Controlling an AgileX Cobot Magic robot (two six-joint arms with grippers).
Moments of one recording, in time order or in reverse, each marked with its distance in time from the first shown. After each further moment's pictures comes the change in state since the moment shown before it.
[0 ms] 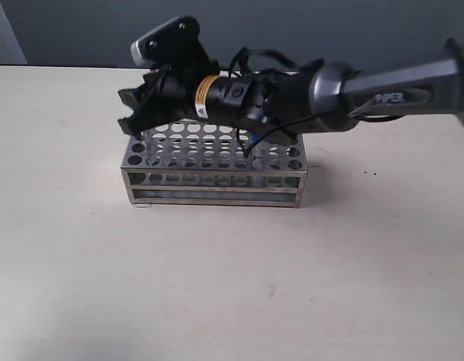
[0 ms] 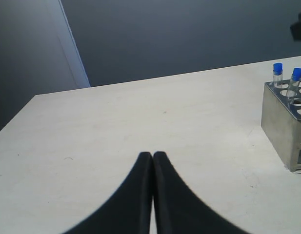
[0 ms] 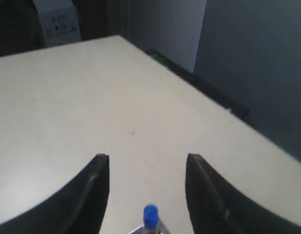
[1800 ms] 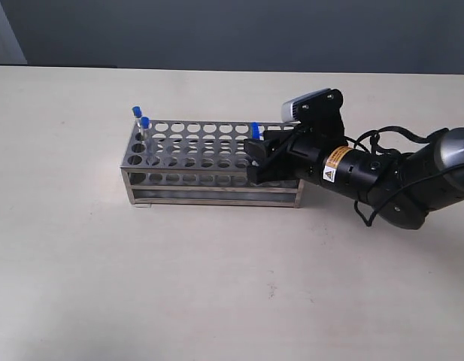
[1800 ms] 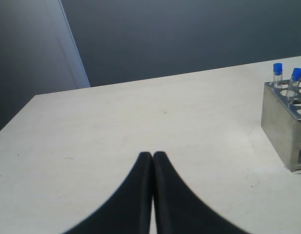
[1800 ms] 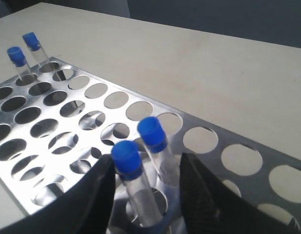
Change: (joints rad) left arm 0.000 0.000 0.000 0.000 0.000 0.000; right arm -0.275 -0.101 0.639 0.179 -0.435 -0.099
